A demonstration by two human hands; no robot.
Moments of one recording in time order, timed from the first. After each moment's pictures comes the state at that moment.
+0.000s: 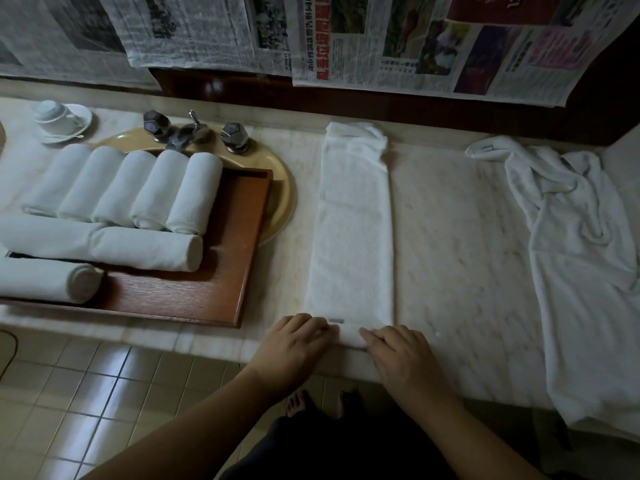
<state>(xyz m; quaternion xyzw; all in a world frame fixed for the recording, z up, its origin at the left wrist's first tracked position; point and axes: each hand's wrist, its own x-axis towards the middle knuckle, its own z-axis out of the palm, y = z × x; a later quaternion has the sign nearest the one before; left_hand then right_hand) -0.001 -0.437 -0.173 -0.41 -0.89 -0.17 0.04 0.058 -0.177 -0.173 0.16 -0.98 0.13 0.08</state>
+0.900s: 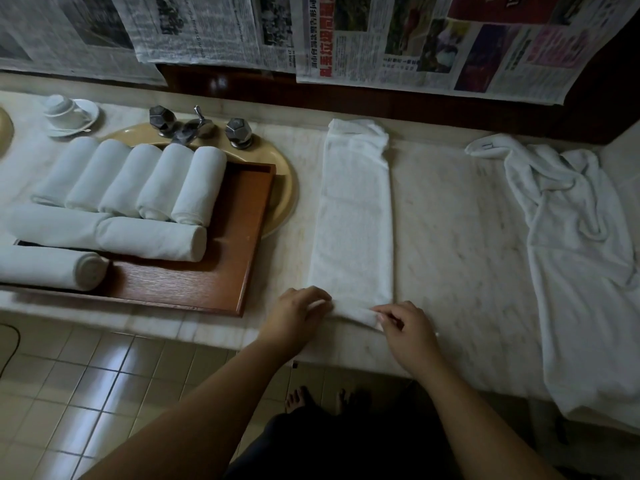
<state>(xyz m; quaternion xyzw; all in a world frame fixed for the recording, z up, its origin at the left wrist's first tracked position) -0.026 -0.420 -0.167 -0.15 -0.90 -0.40 -0.06 0.029 -0.172 -0.168 -0.10 -0.90 0.43 -0.04</state>
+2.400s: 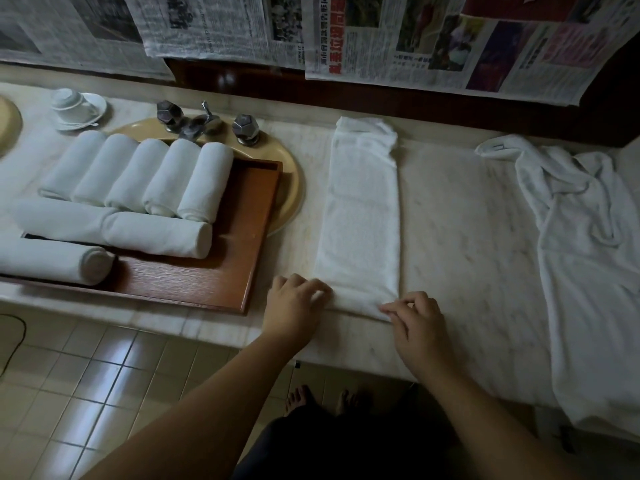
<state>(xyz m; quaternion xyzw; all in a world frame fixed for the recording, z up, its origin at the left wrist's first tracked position) -0.035 -0.416 -0.160 -0.09 -0.95 -0.29 -0.03 0.029 -0.163 -0.167 0.02 -0.96 0.27 0.09</state>
